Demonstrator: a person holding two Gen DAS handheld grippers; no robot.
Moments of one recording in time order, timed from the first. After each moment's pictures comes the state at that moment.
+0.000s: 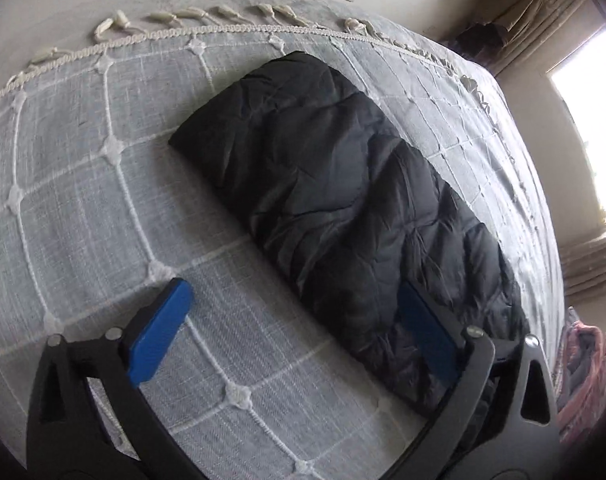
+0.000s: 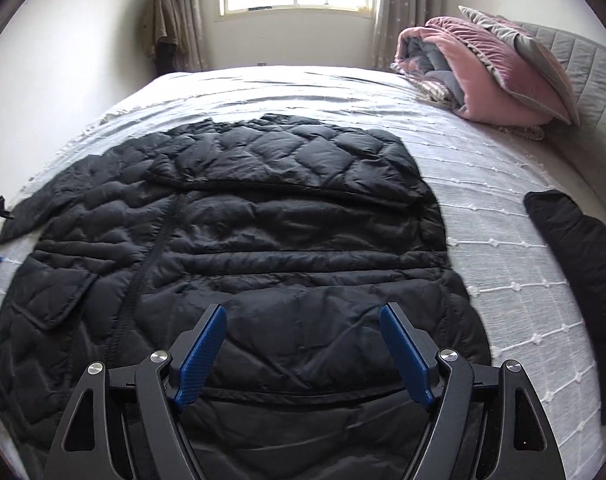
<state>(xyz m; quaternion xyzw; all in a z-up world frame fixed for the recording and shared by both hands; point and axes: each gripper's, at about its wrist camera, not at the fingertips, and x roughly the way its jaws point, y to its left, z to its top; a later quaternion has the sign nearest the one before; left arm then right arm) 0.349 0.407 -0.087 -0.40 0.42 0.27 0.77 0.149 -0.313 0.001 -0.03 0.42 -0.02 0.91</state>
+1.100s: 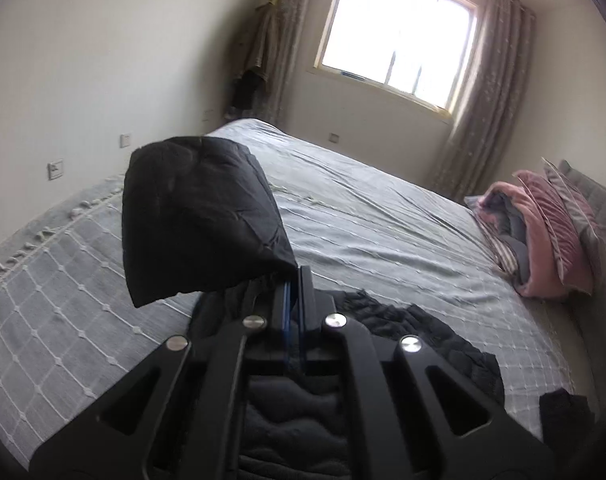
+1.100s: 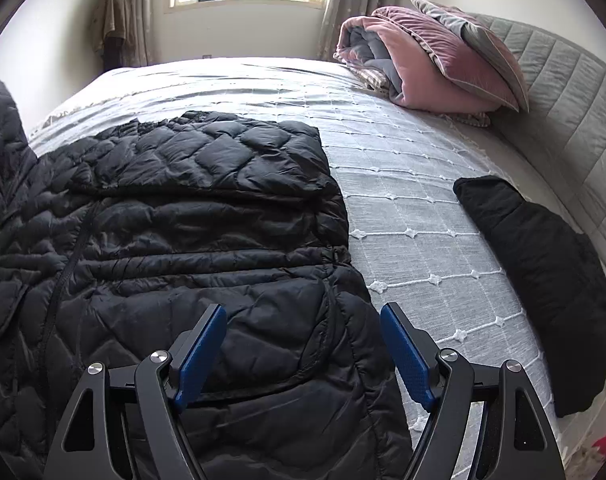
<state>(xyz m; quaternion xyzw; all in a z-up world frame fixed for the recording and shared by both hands) 0.353 0.074 0.146 -0.14 0.26 0.03 0.95 0.152 -0.376 0.013 -0.02 0.43 -0.10 0.90</state>
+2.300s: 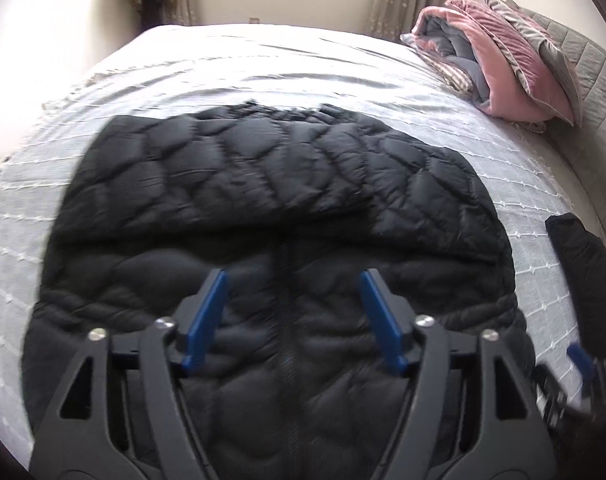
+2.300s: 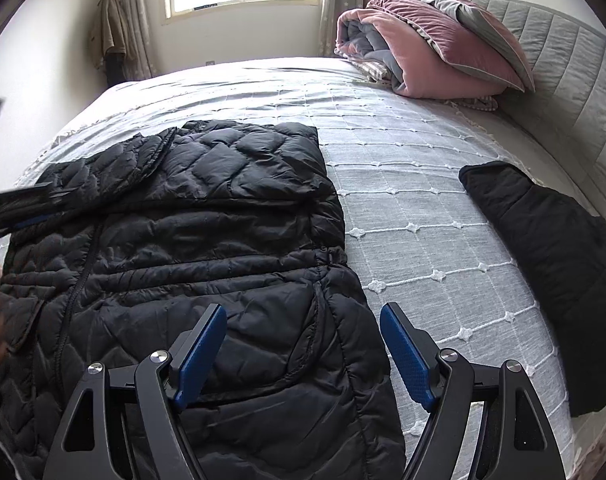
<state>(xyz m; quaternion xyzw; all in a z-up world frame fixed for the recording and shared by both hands) 0.283 -0.088 0.022 -0.03 0.43 -0.02 0.90 0.149 -0.390 0.019 0.01 0.43 -0.08 0.90</state>
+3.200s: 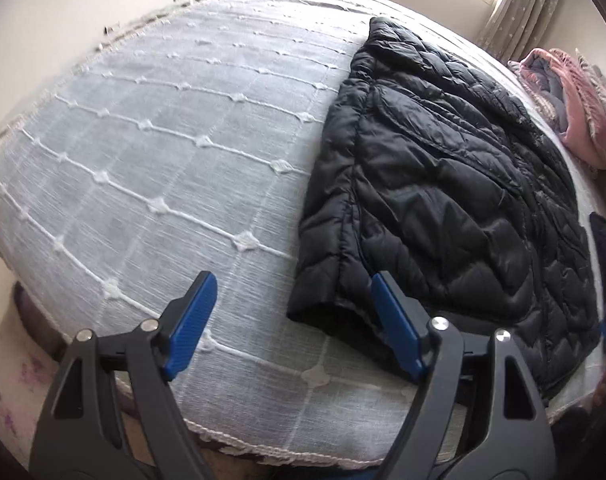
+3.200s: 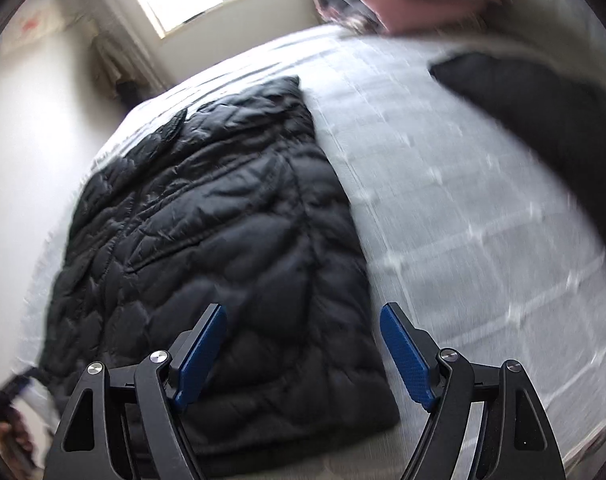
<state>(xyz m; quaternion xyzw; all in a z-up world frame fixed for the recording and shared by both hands) 0.024 0.182 -0.069 -0.15 0.48 0.10 0.86 0.014 -0.473 -0.031 0.23 0.47 0.01 0.85</state>
